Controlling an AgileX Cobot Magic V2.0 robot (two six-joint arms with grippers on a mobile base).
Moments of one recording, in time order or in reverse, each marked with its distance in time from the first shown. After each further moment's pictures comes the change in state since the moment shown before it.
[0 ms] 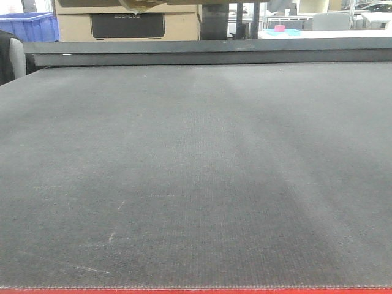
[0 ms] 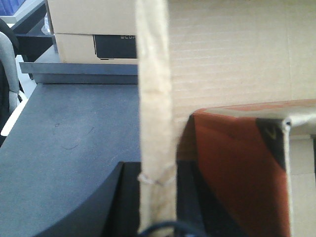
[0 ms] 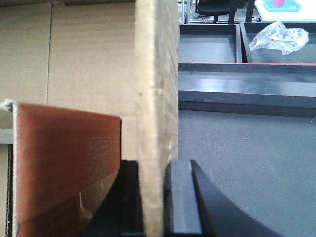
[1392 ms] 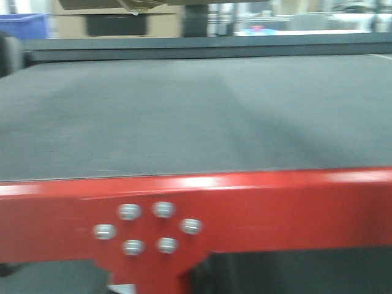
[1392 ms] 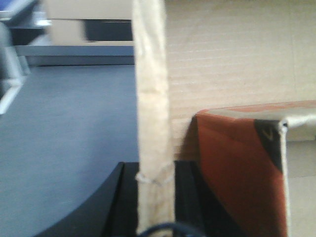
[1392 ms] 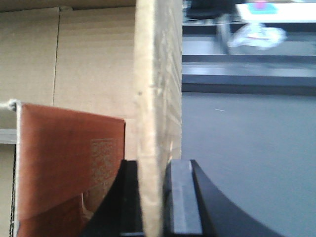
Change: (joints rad) left arm 0.005 0.019 -0.002 0.002 -0.023 0.002; right arm 0.000 0.007 0.000 -0.010 -0.024 0.000
